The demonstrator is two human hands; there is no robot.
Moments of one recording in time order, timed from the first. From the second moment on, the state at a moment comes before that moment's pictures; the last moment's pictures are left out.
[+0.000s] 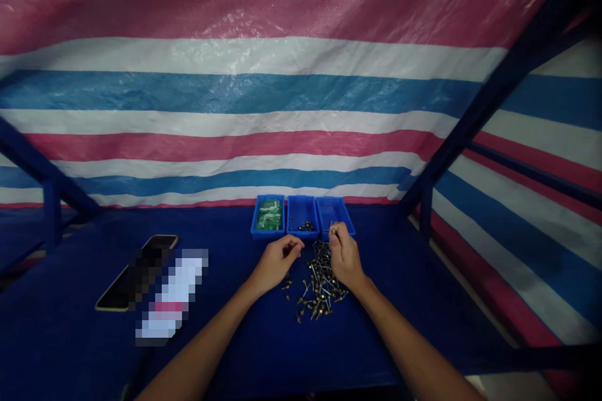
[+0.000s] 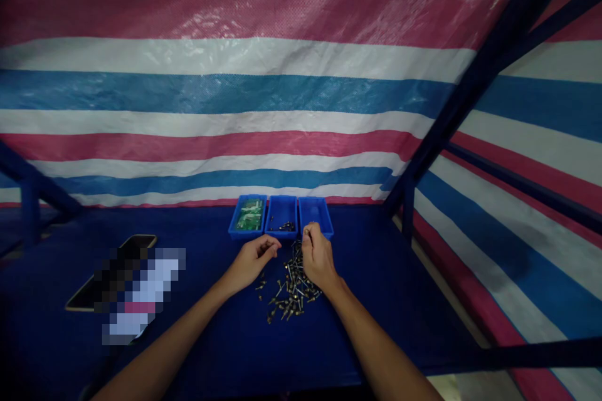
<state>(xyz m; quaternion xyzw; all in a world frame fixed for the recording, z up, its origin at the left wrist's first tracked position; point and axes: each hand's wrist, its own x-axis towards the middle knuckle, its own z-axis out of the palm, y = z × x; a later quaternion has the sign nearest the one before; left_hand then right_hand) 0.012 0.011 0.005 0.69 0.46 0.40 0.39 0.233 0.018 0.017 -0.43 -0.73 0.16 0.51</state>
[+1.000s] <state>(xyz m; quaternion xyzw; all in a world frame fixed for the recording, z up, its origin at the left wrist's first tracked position) 0.014 0.009 0.007 0.70 0.46 0.38 0.39 0.227 0.020 0.024 -0.40 -0.71 0.14 0.56</state>
